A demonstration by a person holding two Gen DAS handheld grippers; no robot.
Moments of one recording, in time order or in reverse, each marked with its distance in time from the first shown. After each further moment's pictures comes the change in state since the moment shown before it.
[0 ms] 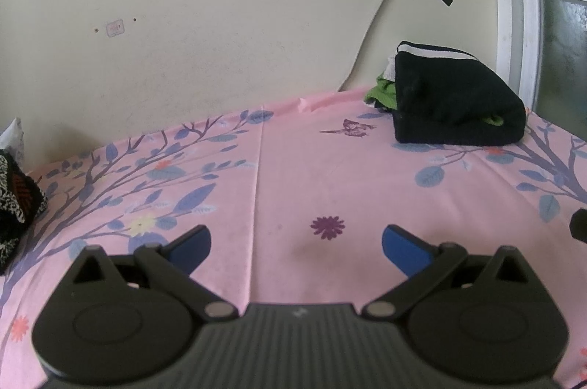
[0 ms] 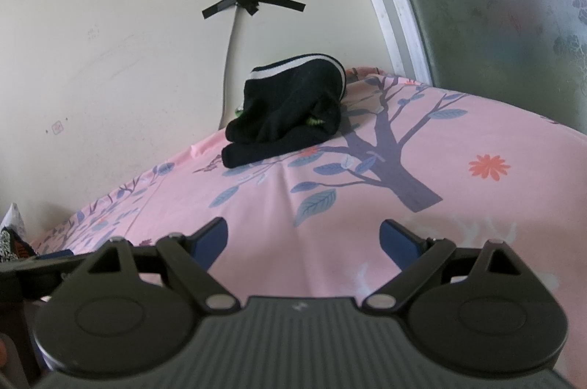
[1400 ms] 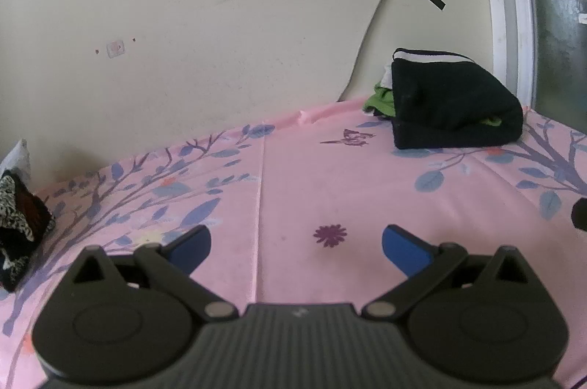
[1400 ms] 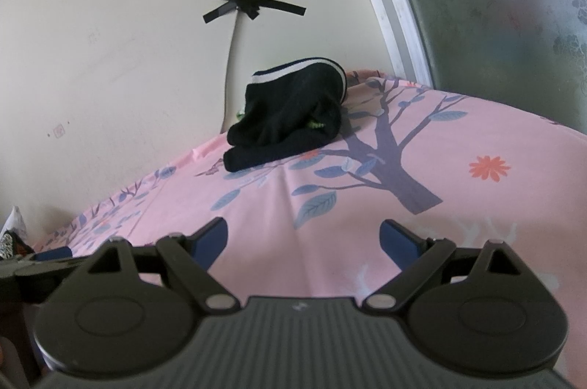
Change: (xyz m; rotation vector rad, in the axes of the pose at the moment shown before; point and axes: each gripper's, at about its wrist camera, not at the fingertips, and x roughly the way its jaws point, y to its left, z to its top) left arm -0.007 -0.004 -0.001 0.054 -0.045 0.024; right arm -0.003 0.001 -0.001 0.010 -0.011 0.002
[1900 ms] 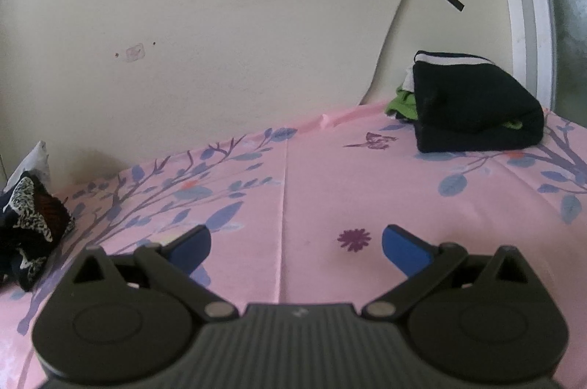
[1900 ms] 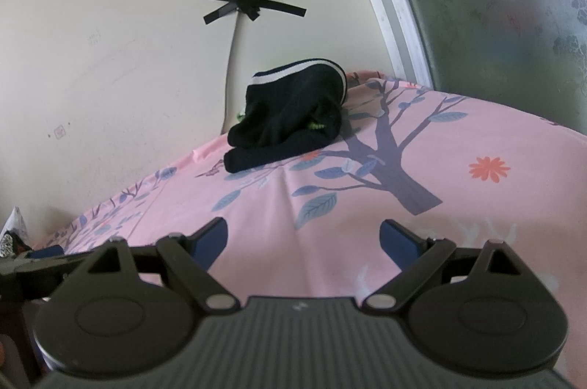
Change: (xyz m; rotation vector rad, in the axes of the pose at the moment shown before) left arm 0.003 0.005 0.001 -0.005 -0.002 0.067; right arm 0.000 -0.001 0.000 0.000 0.000 0.001
